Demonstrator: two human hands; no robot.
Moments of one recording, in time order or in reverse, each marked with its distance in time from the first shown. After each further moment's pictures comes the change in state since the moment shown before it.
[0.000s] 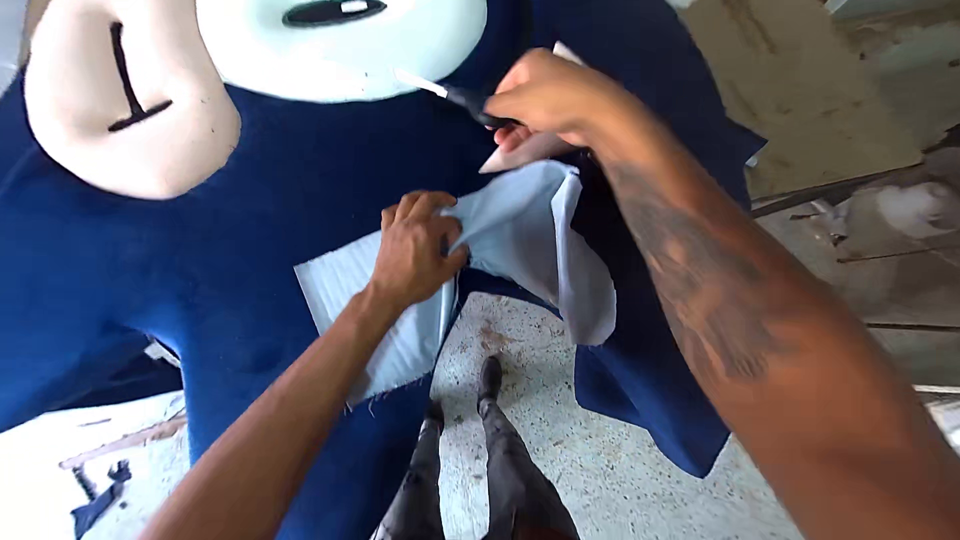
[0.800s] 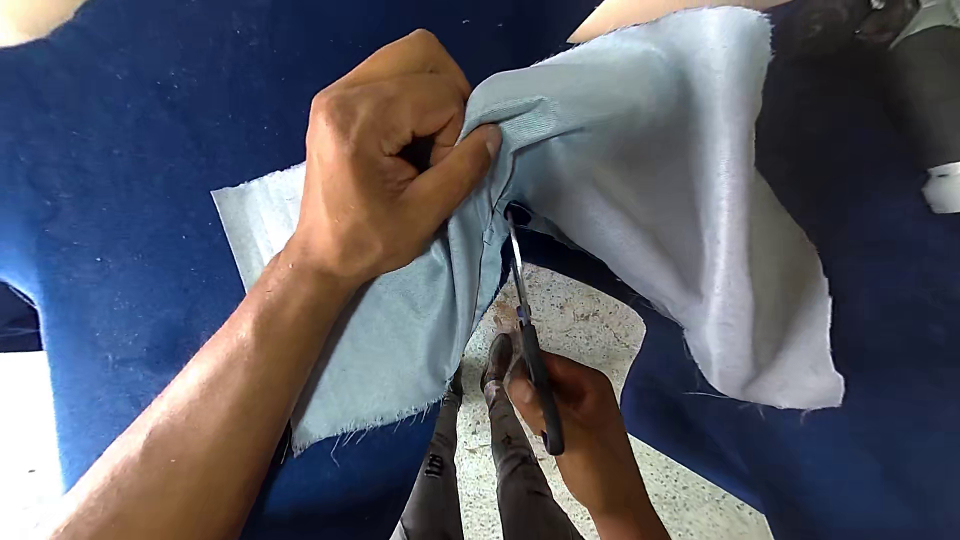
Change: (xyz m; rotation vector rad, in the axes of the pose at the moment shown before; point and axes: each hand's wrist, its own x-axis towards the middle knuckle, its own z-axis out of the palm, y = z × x) left_hand -0.011 -0.042 0.004 -0.255 0.351 0.290; right_hand -0.237 0.132 0.276 0.892 0.141 0.310
